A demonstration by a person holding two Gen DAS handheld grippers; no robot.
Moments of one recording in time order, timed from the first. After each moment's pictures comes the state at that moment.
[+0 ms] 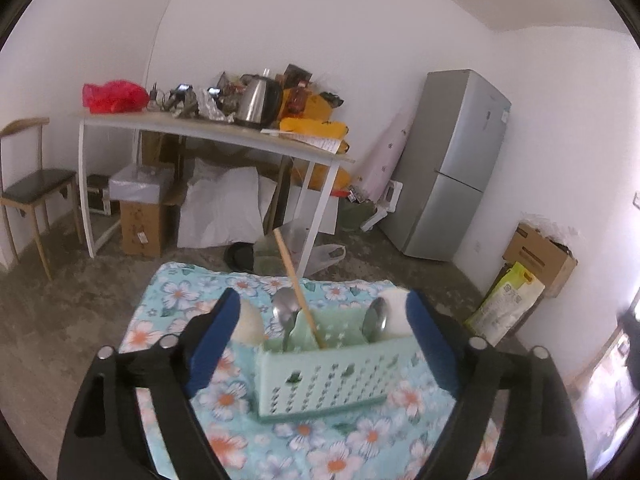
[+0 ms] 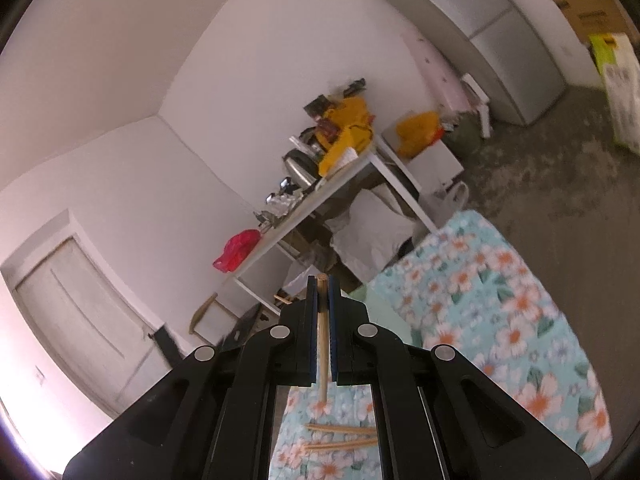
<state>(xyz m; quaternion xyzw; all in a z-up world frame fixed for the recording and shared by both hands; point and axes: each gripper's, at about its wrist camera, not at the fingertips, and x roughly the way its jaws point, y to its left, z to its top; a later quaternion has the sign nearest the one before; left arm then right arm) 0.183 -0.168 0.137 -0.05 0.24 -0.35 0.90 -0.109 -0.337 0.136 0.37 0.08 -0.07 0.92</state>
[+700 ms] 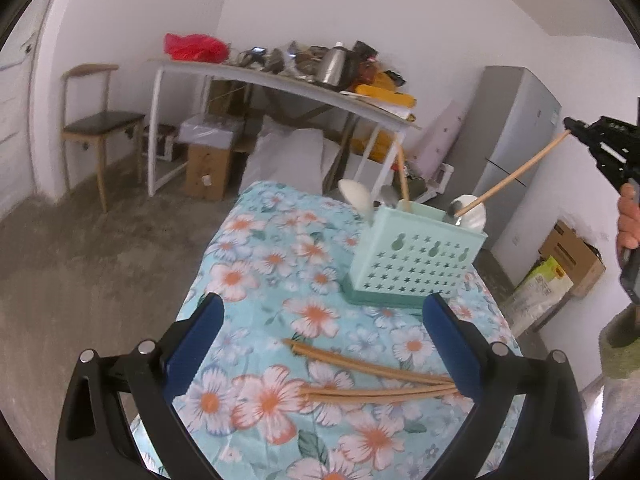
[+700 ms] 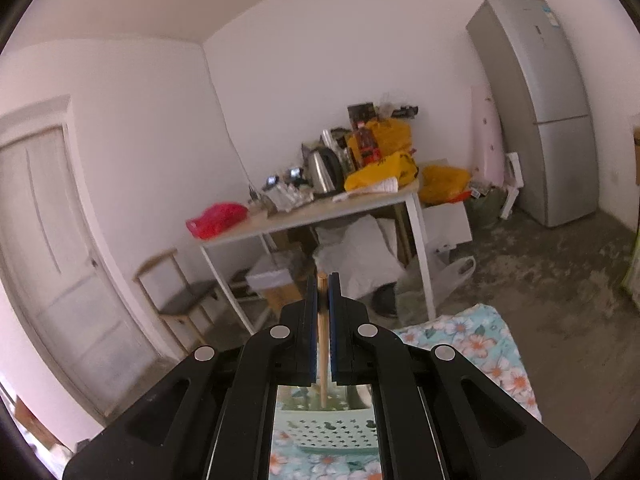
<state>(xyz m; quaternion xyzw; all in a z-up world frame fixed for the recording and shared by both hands) 0.122 -0.048 0.058 -0.08 0.31 -0.26 0.91 0.045 -0.292 0.185 0.16 0.13 -0.10 0.97</state>
